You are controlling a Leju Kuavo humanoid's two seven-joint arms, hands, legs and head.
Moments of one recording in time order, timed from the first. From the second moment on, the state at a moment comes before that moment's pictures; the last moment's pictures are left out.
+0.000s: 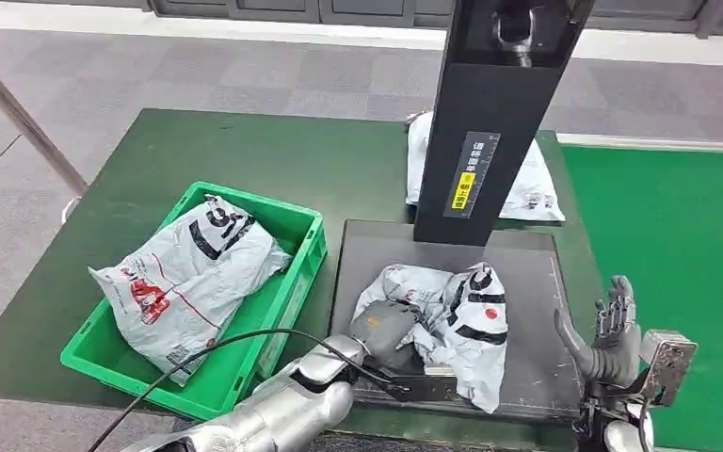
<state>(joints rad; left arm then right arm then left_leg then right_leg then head) -0.59 -0.38 -0.92 -0.42 -0.83 0.39 -0.04 0.03 -0.05 -0.17 -1.32 -0.16 -0.03 -0.40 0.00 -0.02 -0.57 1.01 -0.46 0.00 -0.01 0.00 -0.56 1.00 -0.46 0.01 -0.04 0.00</state>
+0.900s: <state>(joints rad) -0.25 -0.27 -0.05 -1.28 -1.18 0.70 -0.47 0.06 -0.04 -0.23 -1.29 -0.25 0.03 -0.42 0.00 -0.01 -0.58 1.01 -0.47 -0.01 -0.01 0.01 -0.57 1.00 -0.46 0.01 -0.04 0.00</state>
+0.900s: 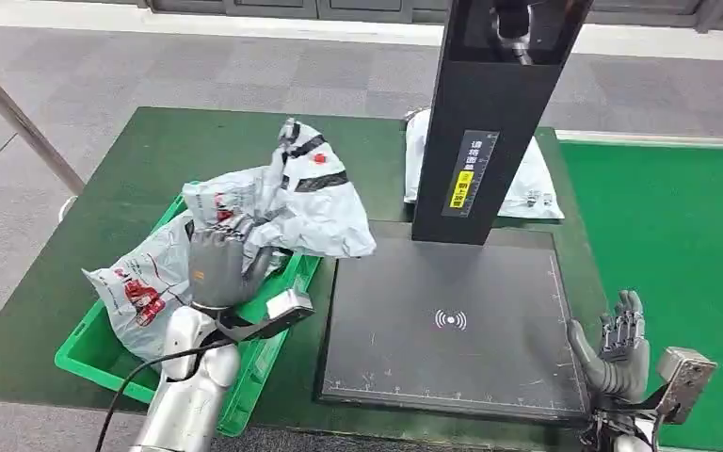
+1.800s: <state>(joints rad) -0.18 -0.10 -0.04 -1.26 -1.55 0.63 0.21 0.03 -0.04 -0.25 -1.25 -0.24 0.08 -0.42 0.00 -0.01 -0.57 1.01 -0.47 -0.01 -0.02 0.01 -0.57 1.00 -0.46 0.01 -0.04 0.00</state>
